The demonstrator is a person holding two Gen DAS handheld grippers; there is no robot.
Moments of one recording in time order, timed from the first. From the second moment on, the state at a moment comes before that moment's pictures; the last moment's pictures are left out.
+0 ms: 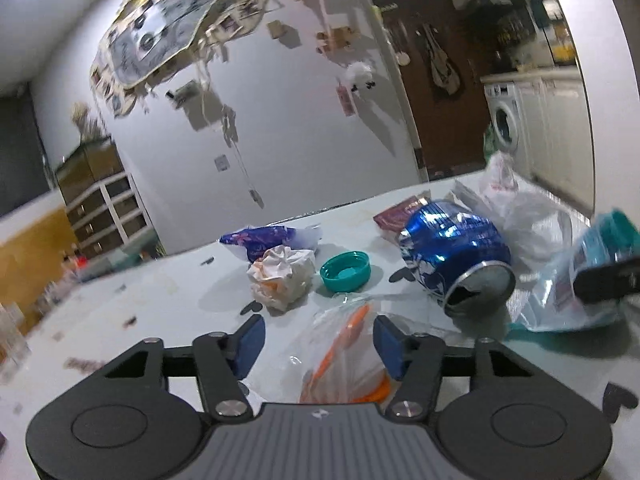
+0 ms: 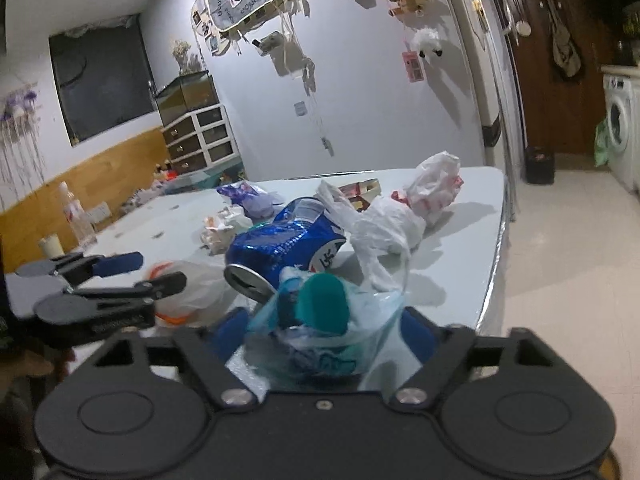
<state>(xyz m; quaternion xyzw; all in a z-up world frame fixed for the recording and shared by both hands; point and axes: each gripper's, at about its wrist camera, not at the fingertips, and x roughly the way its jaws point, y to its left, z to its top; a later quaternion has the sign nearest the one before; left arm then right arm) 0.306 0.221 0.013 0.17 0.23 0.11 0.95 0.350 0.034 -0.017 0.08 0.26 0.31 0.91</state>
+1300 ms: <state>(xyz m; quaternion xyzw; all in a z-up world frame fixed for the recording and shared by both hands) 0.259 0.181 0.044 -0.02 0.15 0.12 0.98 0.319 -0.007 0.012 0.05 0.20 0.33 0.92</state>
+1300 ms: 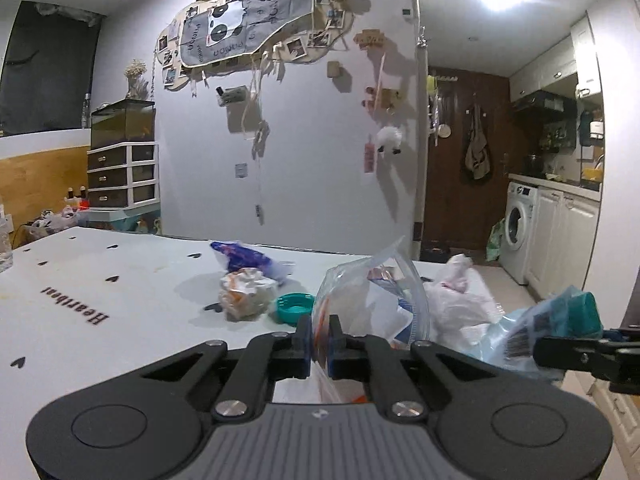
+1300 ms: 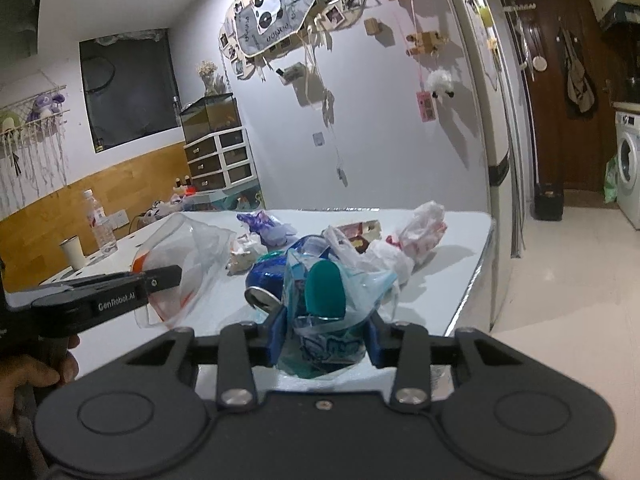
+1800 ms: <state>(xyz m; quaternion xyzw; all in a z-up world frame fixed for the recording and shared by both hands) 0.250 0.125 0.044 -0.04 0.14 0.07 0.99 0.298 -0.056 0.030 0.04 0.17 0.29 0.94</state>
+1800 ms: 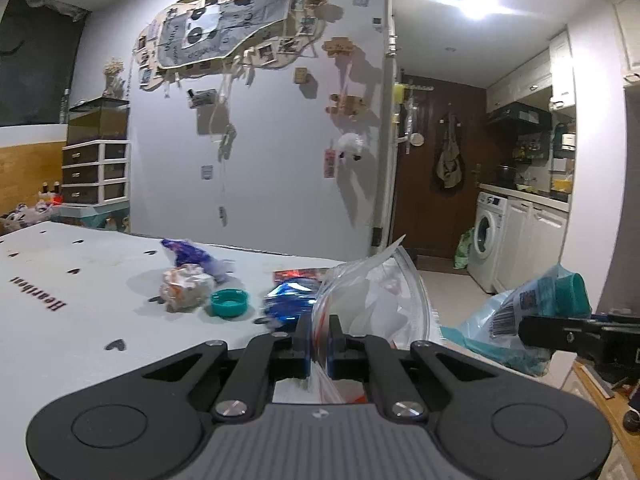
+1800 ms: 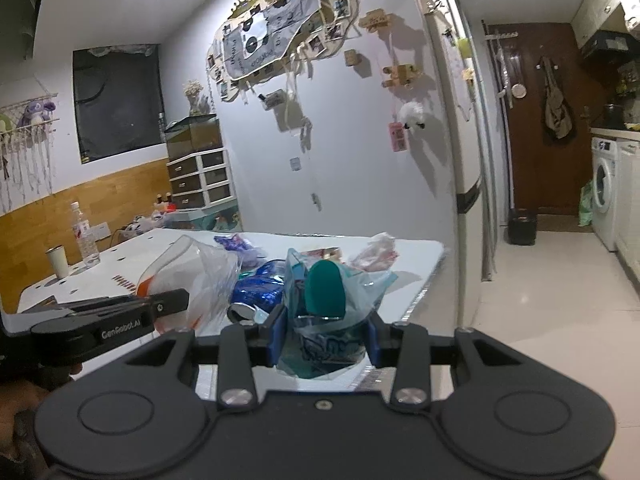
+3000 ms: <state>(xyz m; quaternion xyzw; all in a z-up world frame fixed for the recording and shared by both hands) 0.264 -0.097 0.016 0.01 0.17 -0.12 0.98 0.258 -0.271 0.011 0.03 0.19 0.11 0.97</state>
